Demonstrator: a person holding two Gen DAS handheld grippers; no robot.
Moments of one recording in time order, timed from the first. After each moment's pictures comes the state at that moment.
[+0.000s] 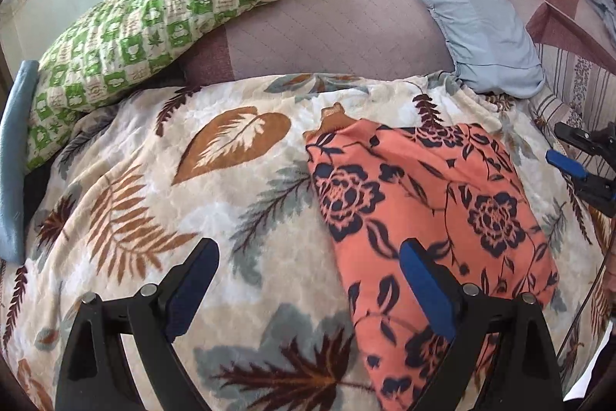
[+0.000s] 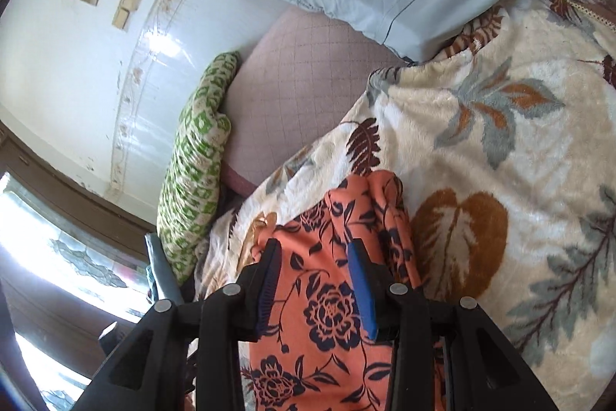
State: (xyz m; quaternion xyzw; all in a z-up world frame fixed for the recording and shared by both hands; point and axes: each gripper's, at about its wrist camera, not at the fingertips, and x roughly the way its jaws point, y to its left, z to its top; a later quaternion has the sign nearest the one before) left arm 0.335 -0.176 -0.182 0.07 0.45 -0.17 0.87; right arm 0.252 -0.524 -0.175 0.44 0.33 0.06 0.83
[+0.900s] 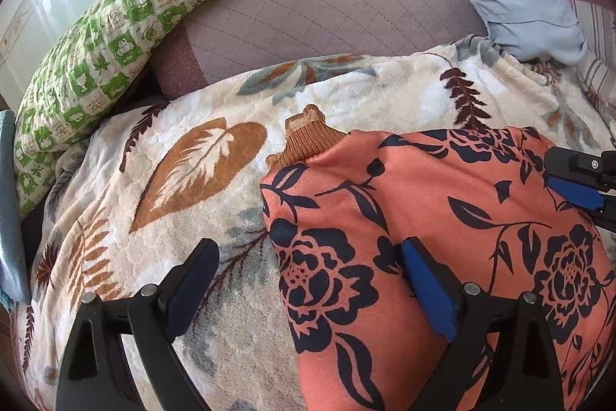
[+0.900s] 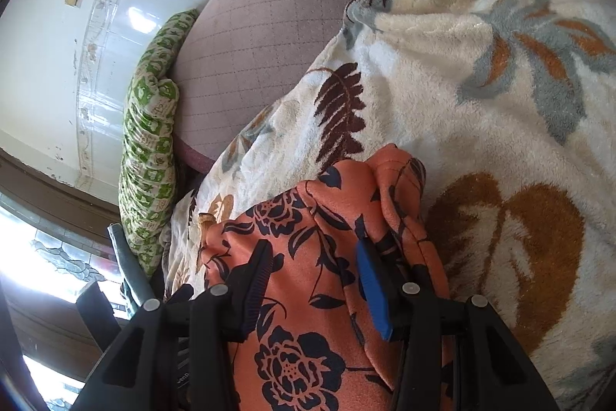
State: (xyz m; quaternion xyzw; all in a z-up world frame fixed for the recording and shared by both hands) left arm 0.385 -0.241 -0.237 0.16 0.44 -0.12 0.88; right arm 0.320 -0.491 -0.243 0.42 0.41 0.05 0.81
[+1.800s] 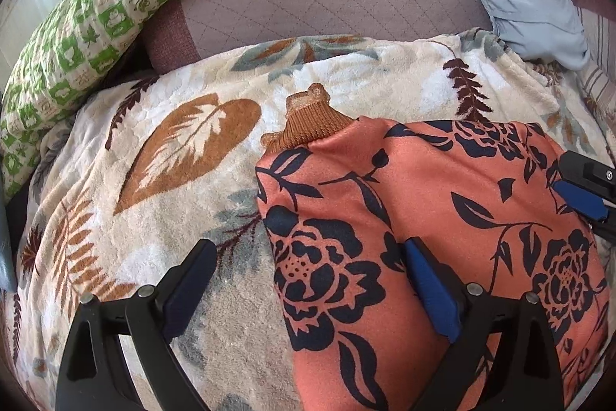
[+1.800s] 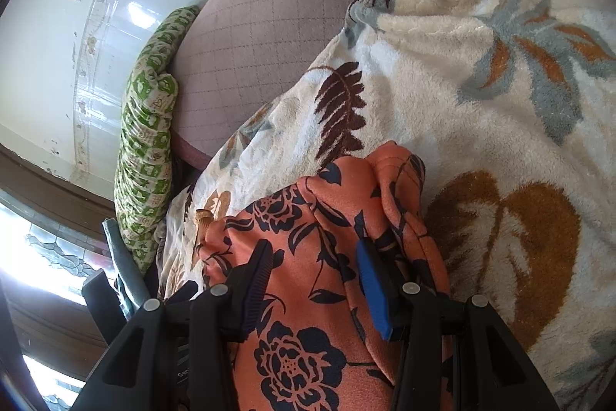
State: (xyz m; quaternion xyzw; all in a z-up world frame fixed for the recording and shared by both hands) left arm 0.394 -0.230 -0.238 0.12 0.49 -0.13 0.86; right arm 0.314 -0.491 -0.235 0.42 0.41 0.05 0.81
